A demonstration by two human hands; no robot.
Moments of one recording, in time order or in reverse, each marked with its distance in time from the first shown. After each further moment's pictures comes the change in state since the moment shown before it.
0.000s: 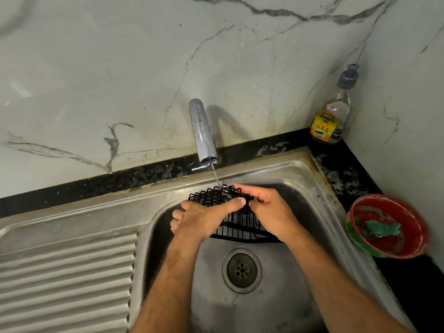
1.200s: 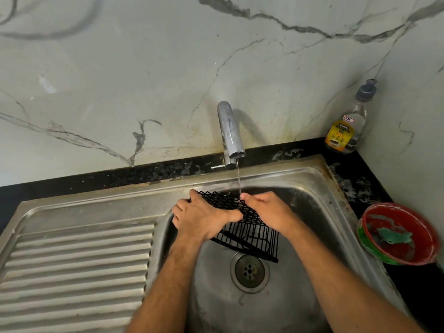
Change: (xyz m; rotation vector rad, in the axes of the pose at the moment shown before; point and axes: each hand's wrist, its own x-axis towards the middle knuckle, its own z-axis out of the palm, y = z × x) left_hand 0.007 -0.031 -0.013 0.119 0.191 0.175; right_hand 0.005 -0.022 0.020 -0.126 -0.144 0.006
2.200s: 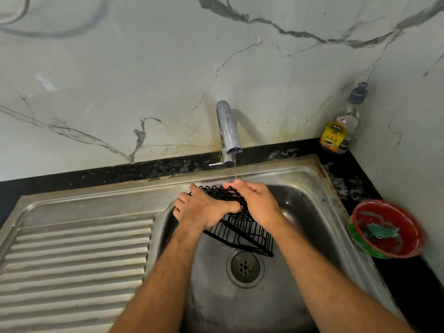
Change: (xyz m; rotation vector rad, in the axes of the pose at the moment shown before) left_hand 0.006 0.006 0.002 0.021 -0.014 -0.003; right_hand 0.006 0.000 0.018 0.162 0.117 -0.096
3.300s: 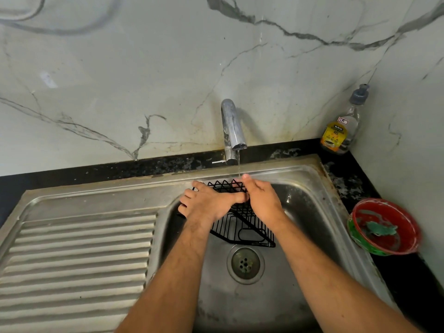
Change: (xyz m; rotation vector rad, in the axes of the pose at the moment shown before) left_hand -0.005 0.008 0.000 -0.033 -0.025 -0.062; right_hand -0.006 -0.007 0.004 -0.047 0.079 0.100
